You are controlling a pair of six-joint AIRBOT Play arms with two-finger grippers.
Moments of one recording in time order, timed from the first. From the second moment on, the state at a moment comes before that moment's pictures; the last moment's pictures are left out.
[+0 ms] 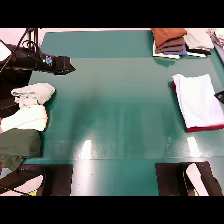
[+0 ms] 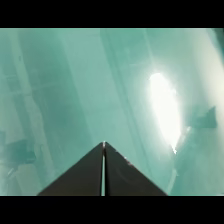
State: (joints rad) left arm -0.21 -1.17 1.45 1.10 -1.11 -1.54; right arm -0.76 -0.75 0.85 -1.05 1.12 1.41
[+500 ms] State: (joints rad) left arm -0.21 -1.17 1.45 1.10 -1.10 -1.54; right arm -0.47 -0.62 0.79 -0.93 1.05 1.41
